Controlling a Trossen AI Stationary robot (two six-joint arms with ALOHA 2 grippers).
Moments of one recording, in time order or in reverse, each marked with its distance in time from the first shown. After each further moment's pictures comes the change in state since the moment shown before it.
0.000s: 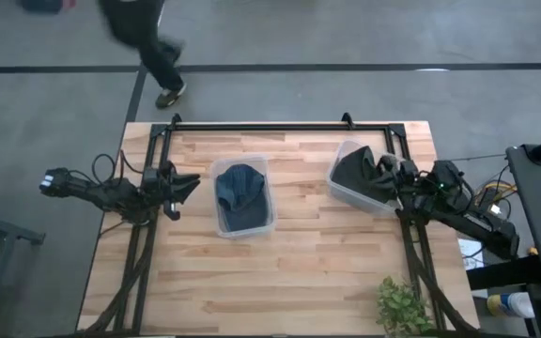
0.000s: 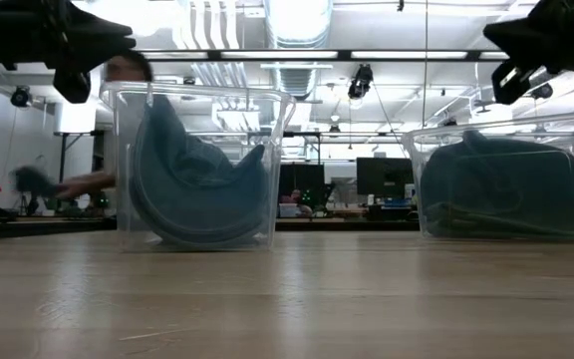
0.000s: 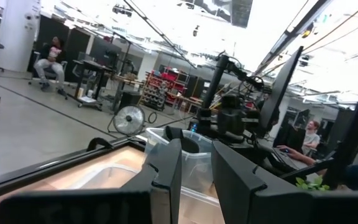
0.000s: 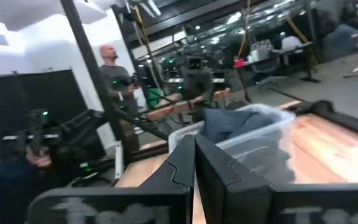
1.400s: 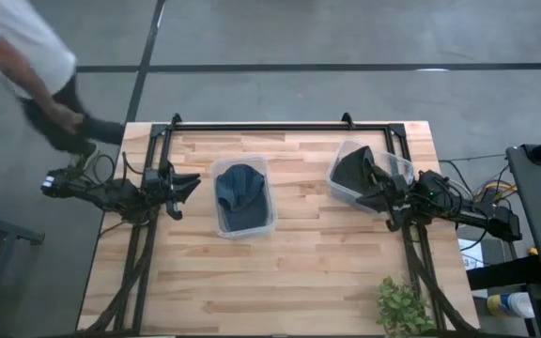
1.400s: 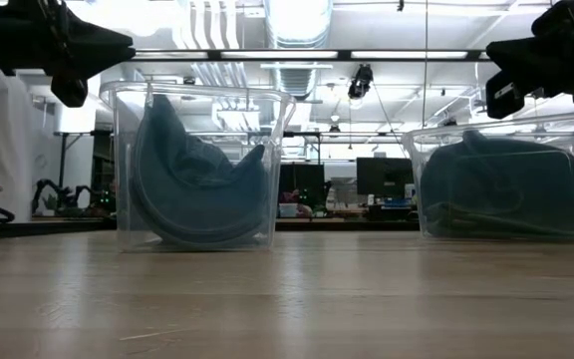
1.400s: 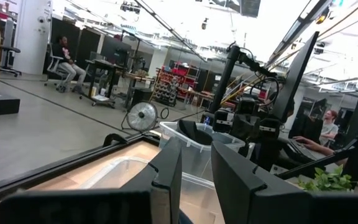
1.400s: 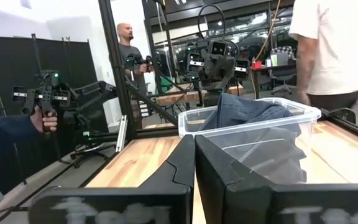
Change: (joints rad) left arm 0.000 -0.027 -0.009 -0.056 -0.038 0.034; right arm 0.260 0.004 -0.156 0.137 0.142 -0.198
